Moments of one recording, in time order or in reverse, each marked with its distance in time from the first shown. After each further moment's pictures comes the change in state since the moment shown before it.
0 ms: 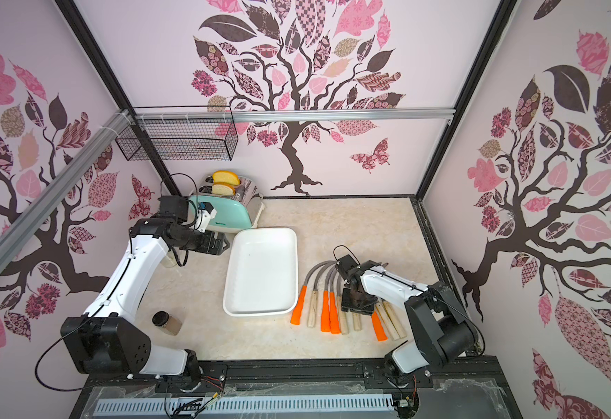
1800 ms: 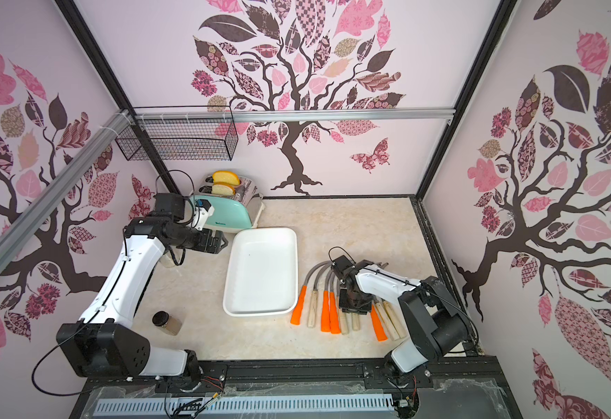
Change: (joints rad) left arm 0.000 -0.018 0.045 -0.042 -0.005 0.005; right arm 0.032 0.060 0.029 -0.004 0.021 0.011
